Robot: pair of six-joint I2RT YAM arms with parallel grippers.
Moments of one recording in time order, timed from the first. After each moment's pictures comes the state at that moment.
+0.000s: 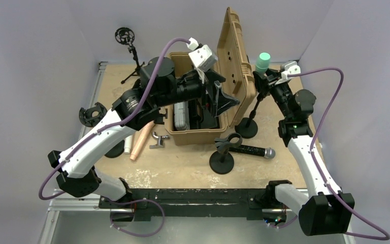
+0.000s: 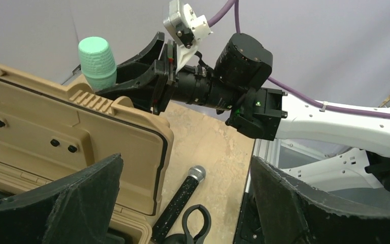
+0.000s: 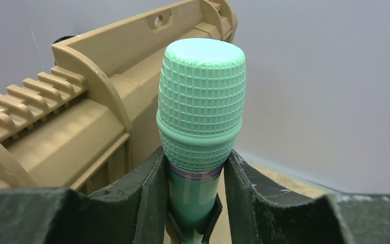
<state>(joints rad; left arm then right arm) -0.96 1.44 1.86 -0.42 0.28 -0.17 0.05 1.04 0.84 0.46 -0.36 0.00</state>
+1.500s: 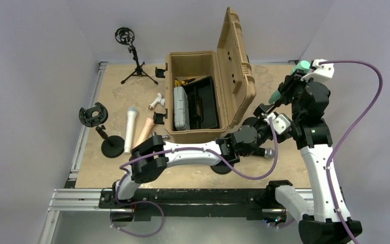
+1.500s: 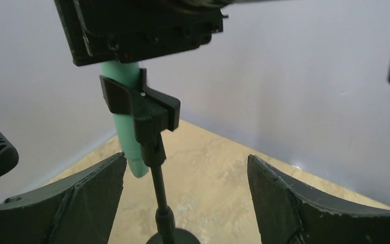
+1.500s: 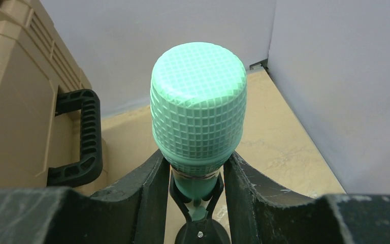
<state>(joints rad) -1.33 2.05 1.64 0.63 -0.43 0.27 0.05 0.92 1.12 -0.25 0.30 0.20</state>
